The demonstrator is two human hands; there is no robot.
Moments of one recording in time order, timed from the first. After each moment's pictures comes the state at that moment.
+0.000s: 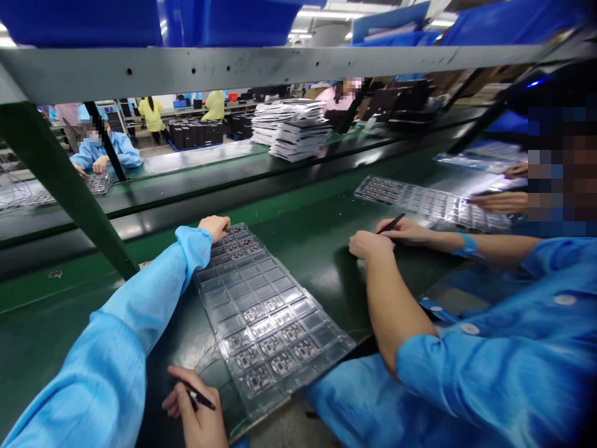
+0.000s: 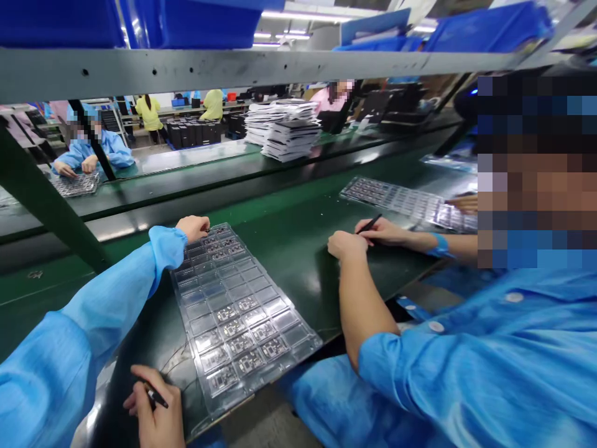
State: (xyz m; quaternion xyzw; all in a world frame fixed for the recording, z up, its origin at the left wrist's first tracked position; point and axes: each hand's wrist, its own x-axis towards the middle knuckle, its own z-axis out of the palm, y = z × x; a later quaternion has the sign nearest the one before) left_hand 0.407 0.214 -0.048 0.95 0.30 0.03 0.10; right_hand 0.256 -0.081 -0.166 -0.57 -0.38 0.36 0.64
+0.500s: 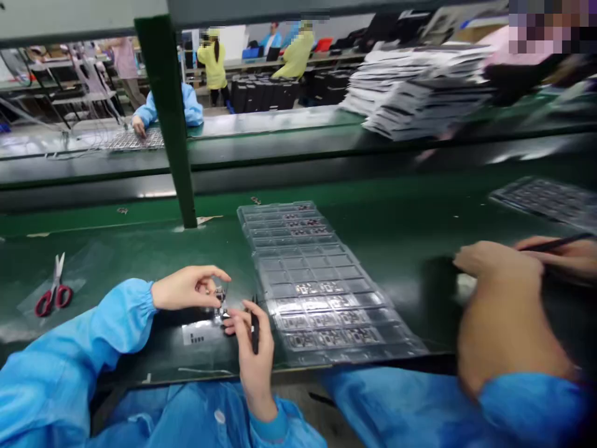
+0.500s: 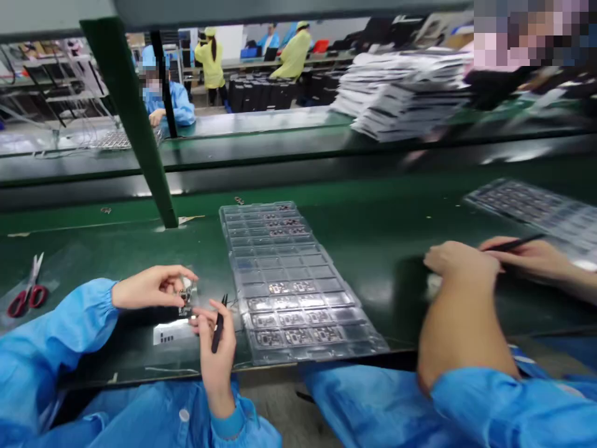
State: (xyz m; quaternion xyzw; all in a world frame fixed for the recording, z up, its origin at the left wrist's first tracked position) left_hand 0.141 0.048 -0.054 0.76 0.30 0.06 0.57; right_hand 0.261 -0.090 -0.152 -0.54 -0.32 0.40 0.68
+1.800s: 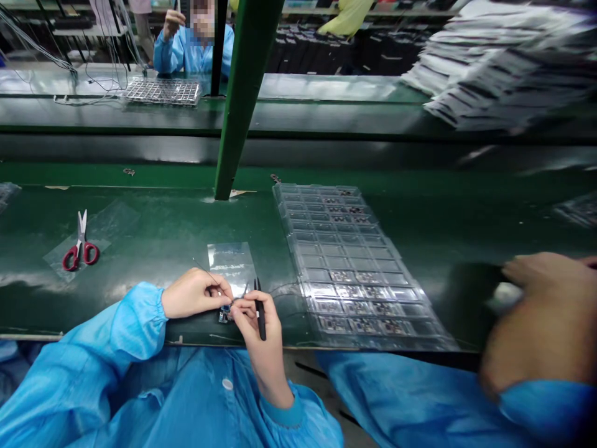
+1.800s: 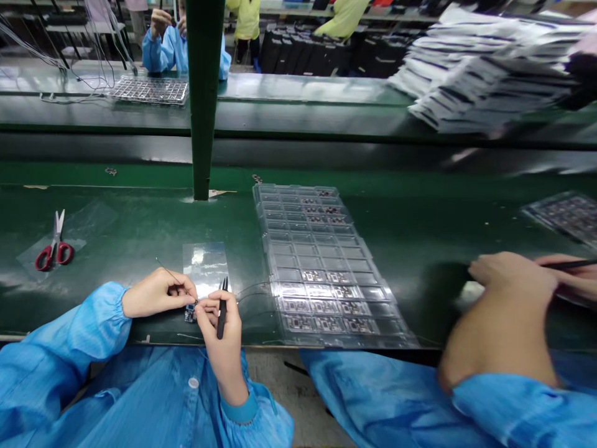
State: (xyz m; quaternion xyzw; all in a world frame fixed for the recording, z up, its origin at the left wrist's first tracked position) left_hand 0.081 0.001 -0.090 0.78 0.35 0.12 0.51; right_hand 0.223 -0.103 -0.130 -0.55 -0.35 0.48 0.59
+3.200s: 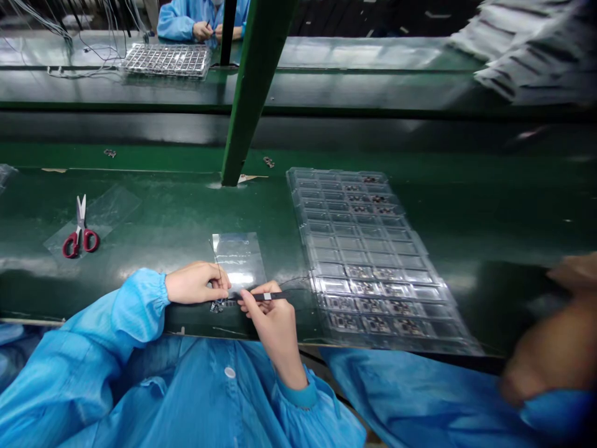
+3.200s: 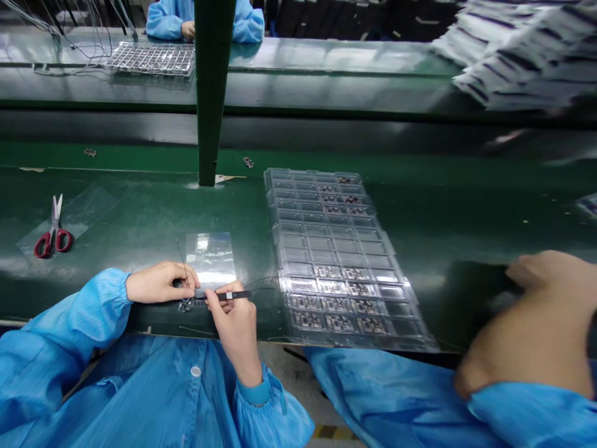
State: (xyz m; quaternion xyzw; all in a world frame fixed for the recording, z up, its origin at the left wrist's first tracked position) left_hand 0.078 0.015 -0.109 0.81 0.31 0.03 0.50; right_hand 0.246 -0.087 -0.138 -0.67 -0.41 0.43 0.45
